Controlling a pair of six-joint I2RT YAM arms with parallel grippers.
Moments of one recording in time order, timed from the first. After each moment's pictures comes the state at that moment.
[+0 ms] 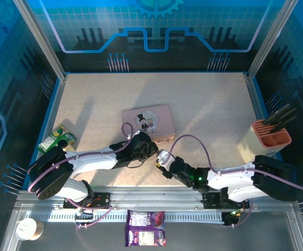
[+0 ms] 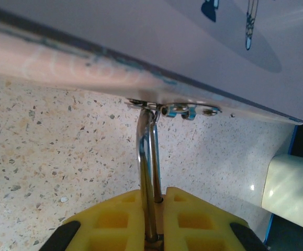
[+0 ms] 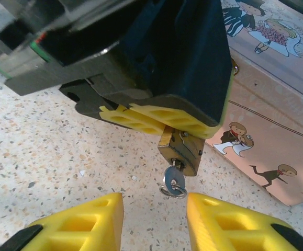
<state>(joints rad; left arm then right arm) -0.89 1.43 0.65 0.01 -0.08 -1.43 1.23 1.28 0.31 0.42 0.48 0.00</state>
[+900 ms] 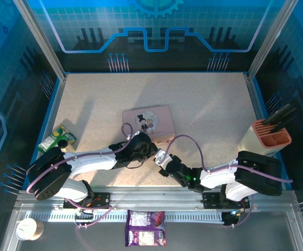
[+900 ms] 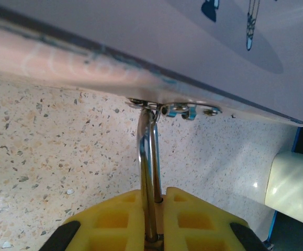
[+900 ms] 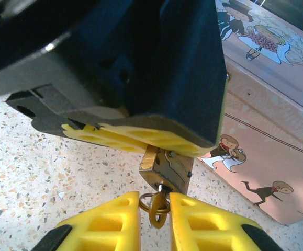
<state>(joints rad) -0.90 1.41 0.65 -0.01 -0.08 -1.43 1.23 1.43 0.32 0.60 0.55 -0.03</state>
